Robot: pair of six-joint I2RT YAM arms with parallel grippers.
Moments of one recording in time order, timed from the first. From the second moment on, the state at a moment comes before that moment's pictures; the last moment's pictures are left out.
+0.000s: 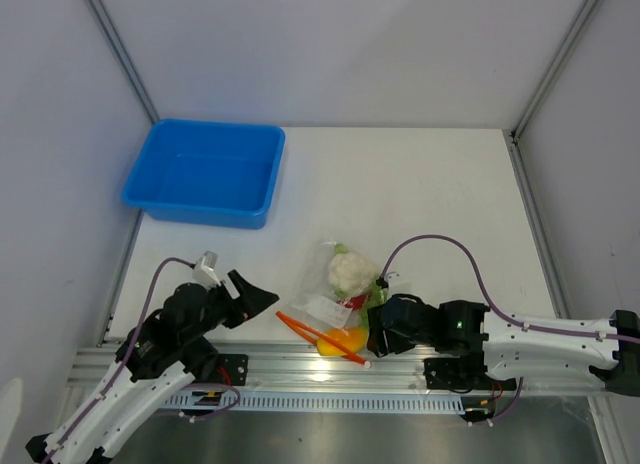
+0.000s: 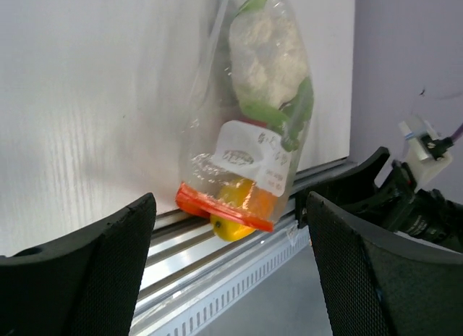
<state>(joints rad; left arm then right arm) -0.70 0.12 0.41 -0.74 0.02 -1.07 1.34 0.87 0.60 -0.70 0.20 0.94</state>
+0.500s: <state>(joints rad) -0.70 0.01 0.18 -0.72 0.16 -1.15 1.34 0.89 0.59 -0.64 0.20 0.93</state>
